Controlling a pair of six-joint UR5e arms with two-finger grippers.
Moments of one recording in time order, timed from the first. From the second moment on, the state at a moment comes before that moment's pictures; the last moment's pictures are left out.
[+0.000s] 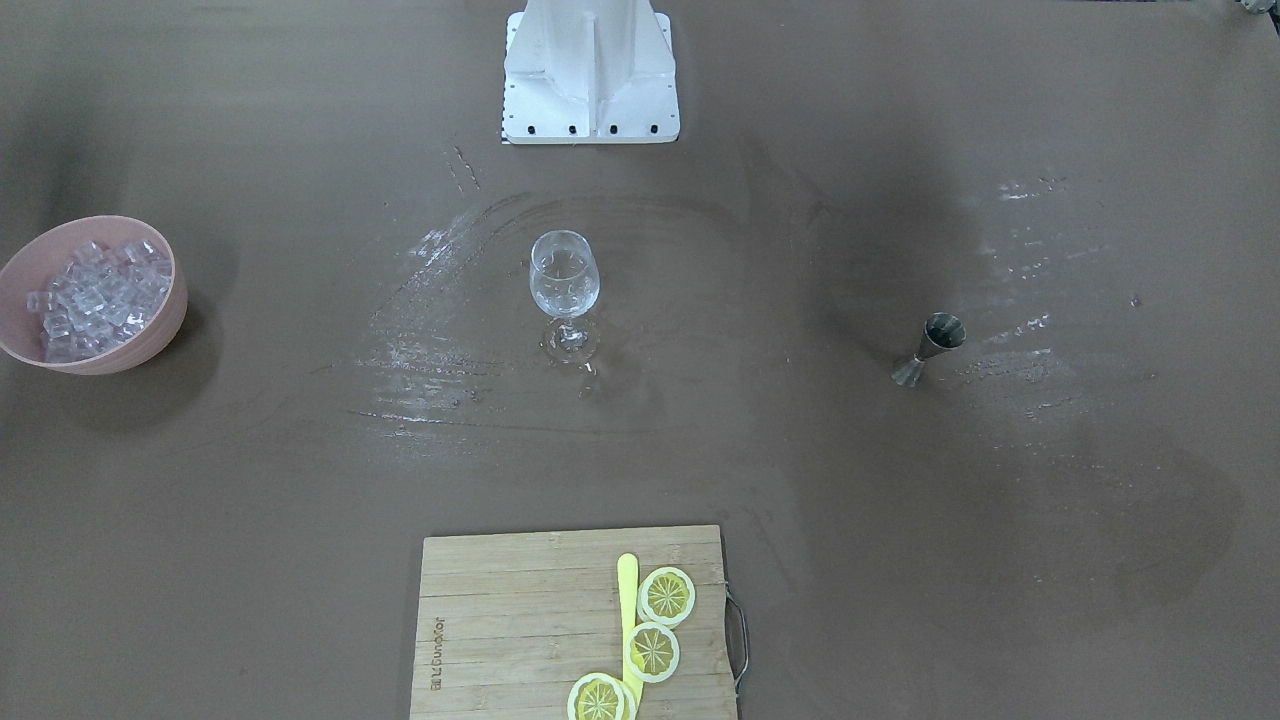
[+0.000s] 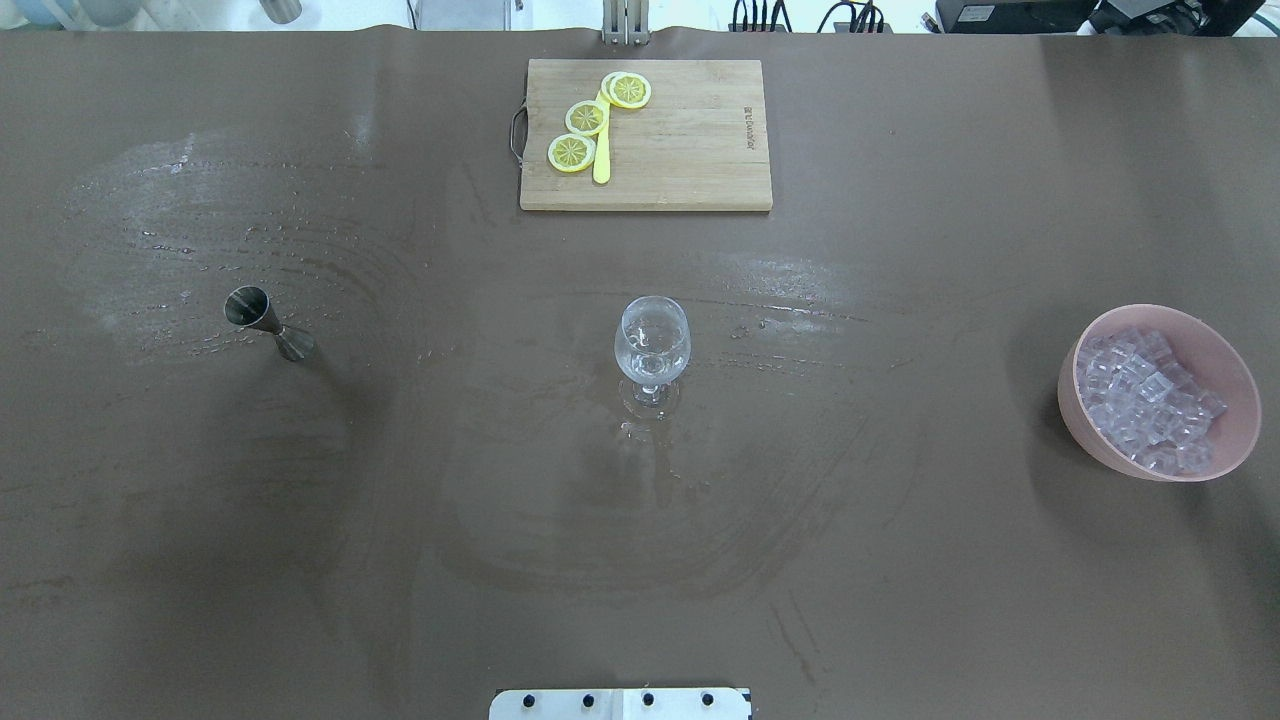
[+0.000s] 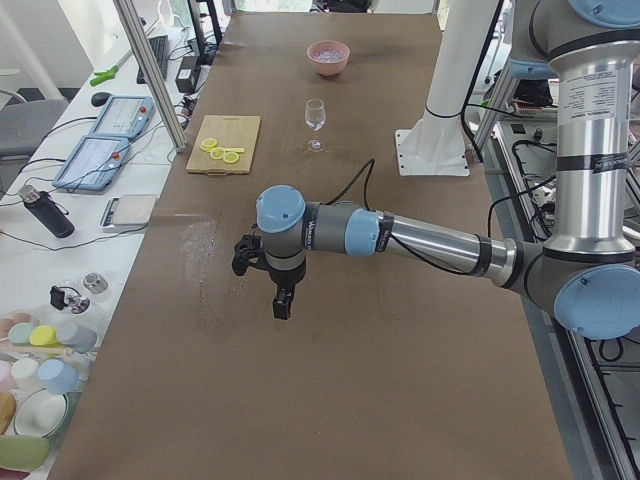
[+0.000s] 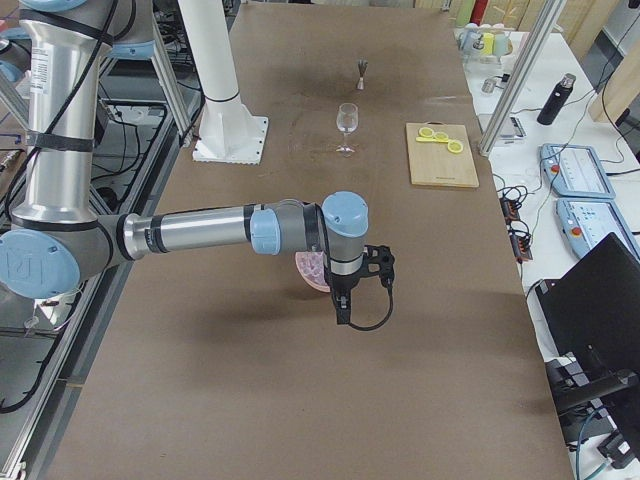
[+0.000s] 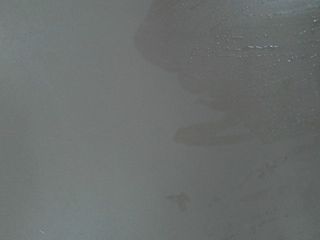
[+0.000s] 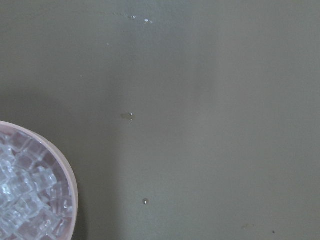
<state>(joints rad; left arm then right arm) -1.52 -1.49 -1.86 -1.46 -2.34 0.04 1.51 -1.71 1.88 -1.62 2.26 0.03</state>
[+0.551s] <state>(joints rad) -1.52 -1.49 -1.85 -1.47 -2.34 0.04 1.51 -1.69 1.92 -1.62 2.26 0.06</state>
